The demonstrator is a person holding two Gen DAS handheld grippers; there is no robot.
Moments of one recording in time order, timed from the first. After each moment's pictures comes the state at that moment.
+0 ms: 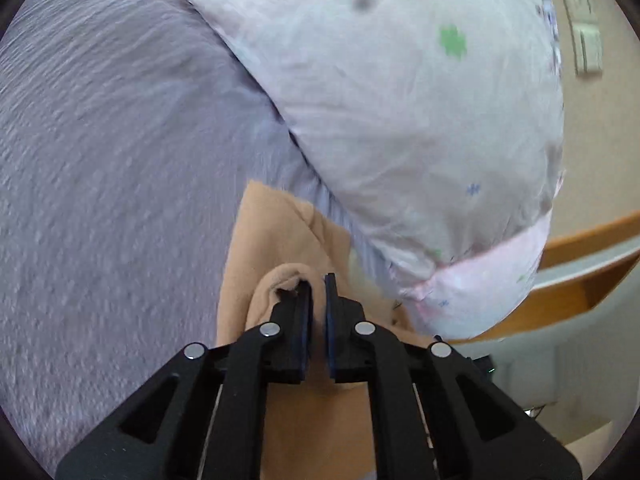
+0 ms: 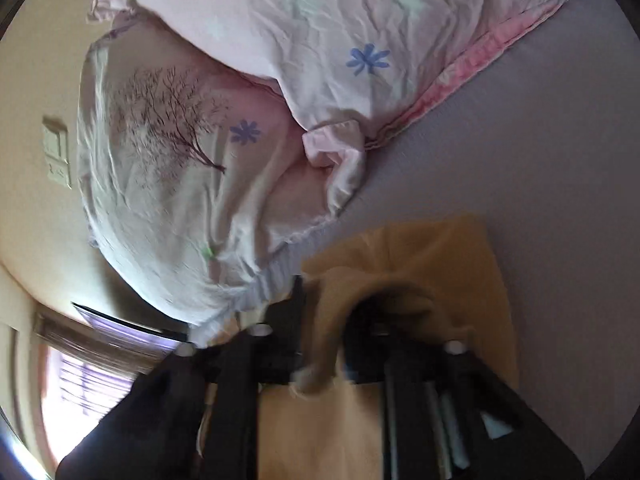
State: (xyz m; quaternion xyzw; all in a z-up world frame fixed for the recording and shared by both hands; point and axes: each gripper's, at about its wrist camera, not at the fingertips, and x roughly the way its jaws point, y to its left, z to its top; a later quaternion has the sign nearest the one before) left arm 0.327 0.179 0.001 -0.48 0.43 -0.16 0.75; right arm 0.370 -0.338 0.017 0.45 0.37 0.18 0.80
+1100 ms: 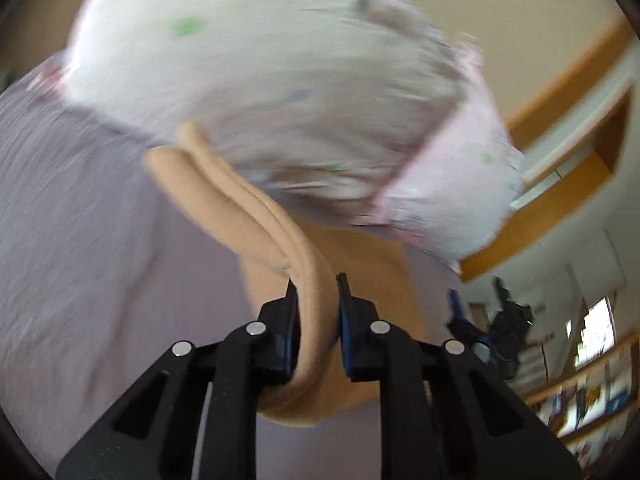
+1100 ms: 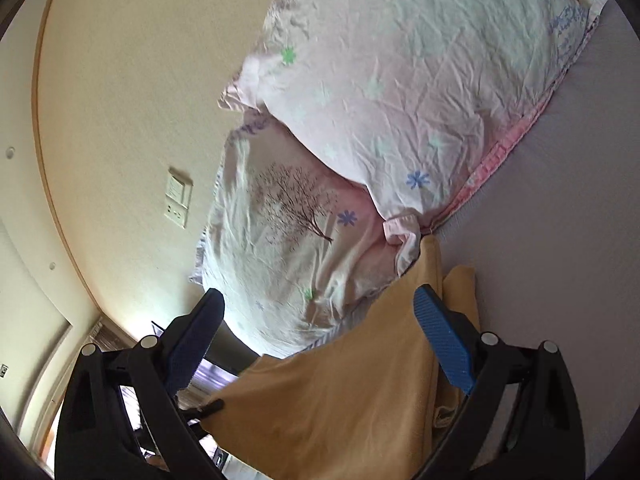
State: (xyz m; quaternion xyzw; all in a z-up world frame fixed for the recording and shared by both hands) left arm 0.273 0.051 0.130 -0.26 0.42 -0.25 0.83; right arm 0.248 -0.406 0.048 0.45 0.16 0.23 0.85
